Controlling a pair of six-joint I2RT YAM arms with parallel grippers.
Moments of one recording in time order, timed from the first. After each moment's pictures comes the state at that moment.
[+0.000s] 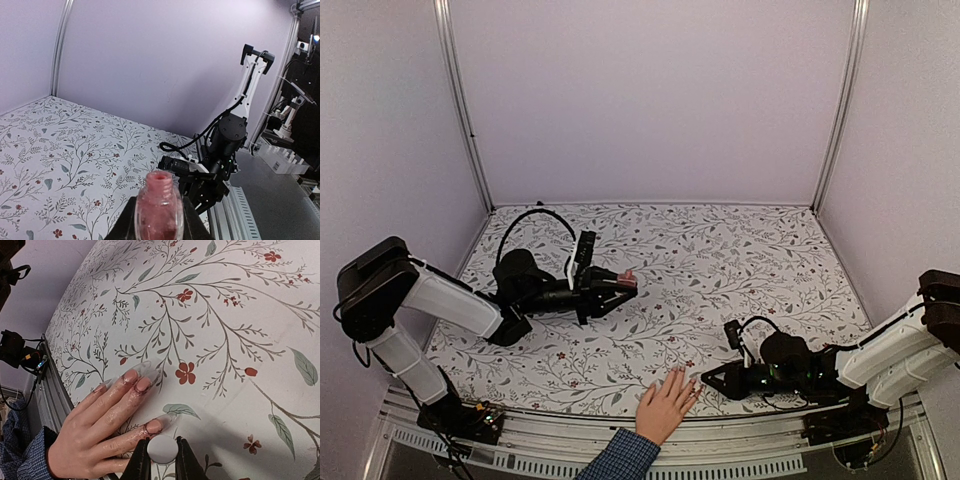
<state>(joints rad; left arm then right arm) -0.78 1.61 0.53 1.19 0.64 -0.34 1.18 1.40 0.18 0.66 0.04 0.83</state>
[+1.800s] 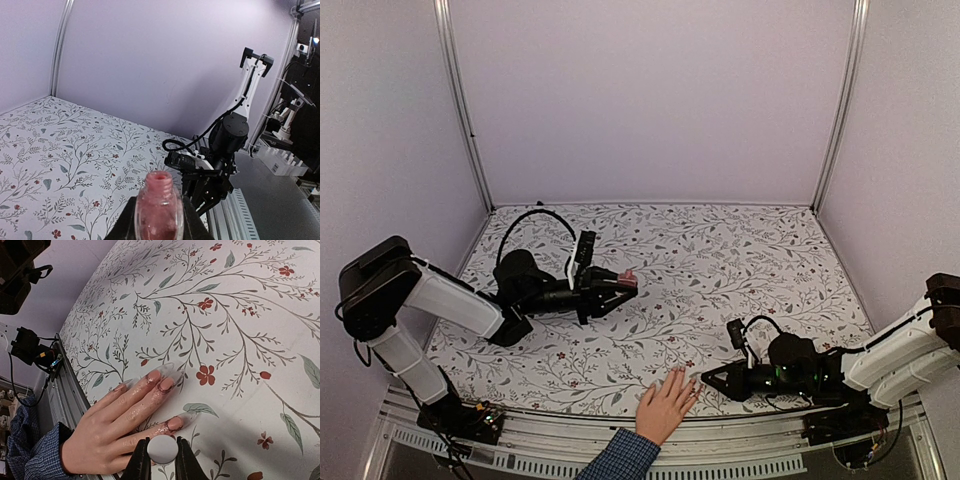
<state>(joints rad) -0.78 1.62 0.53 1.21 0.64 -0.35 1.20 1.34 0.14 0.71 0.04 0.82</state>
